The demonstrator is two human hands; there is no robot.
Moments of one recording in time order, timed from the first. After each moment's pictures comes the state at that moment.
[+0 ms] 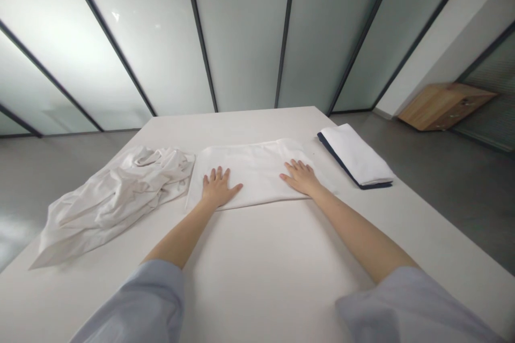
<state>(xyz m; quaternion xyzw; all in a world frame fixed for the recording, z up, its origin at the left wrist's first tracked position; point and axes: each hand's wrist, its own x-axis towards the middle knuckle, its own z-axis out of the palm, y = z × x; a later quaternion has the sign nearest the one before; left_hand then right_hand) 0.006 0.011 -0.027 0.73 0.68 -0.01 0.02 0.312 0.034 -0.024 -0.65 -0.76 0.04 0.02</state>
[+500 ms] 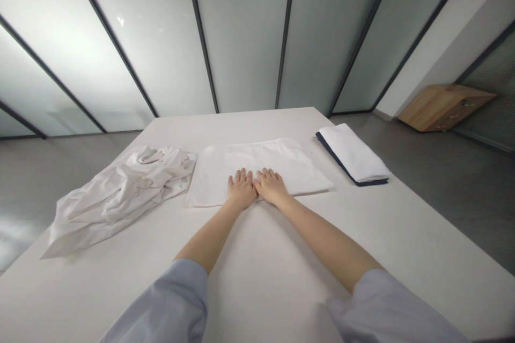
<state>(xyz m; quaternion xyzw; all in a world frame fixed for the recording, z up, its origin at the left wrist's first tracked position) 0.084 -0.012 -0.019 0.77 0.64 0.00 0.03 0.208 -0.001 -0.018 -0.62 -0.78 0.06 0.06</state>
